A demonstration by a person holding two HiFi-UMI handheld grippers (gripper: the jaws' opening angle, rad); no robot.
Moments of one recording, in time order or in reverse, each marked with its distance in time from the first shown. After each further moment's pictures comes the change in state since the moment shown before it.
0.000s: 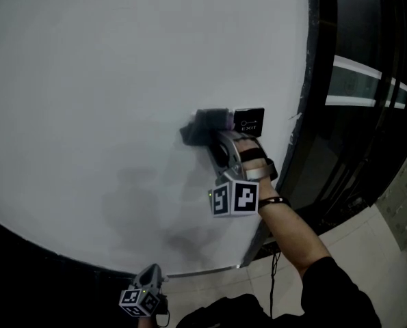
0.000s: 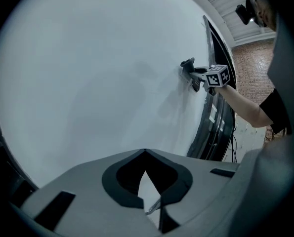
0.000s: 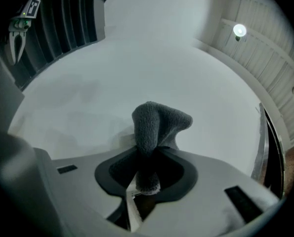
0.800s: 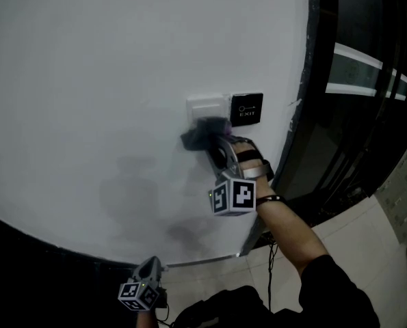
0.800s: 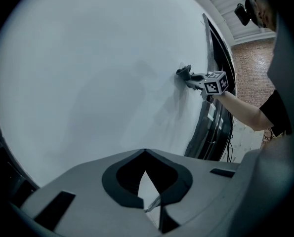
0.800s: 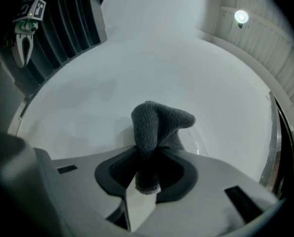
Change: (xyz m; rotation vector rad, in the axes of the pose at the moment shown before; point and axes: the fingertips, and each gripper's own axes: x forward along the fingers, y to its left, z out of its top) left arm -0.004 -0.005 -0.004 0.001 0.025 -0.006; right arm -0.007 0.057 -0.023 0.041 0.036 0.124
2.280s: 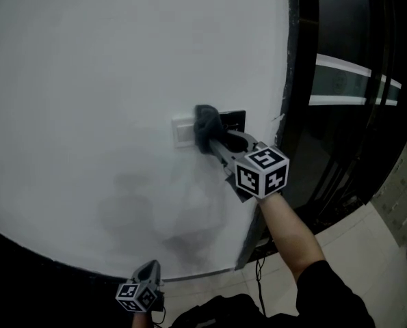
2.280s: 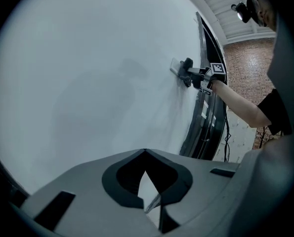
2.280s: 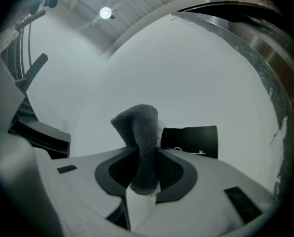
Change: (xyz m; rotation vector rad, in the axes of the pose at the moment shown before) left arm 0.041 -0.026 0.007 0.046 0.014 -0.088; right arm -0.012 -0.088 -0.033 1.165 -0.244 0.237
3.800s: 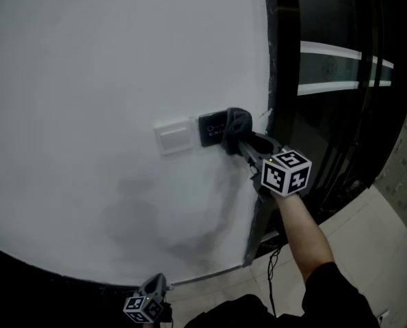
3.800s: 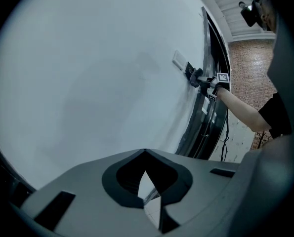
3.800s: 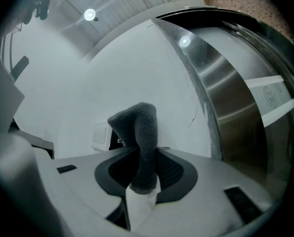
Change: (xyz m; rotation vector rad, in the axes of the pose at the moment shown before) left arm -0.010 0.000 -0.027 -0.031 0.079 0.012; right arm -0.065 -0.095 -0.032 0.120 -0.022 -0.181
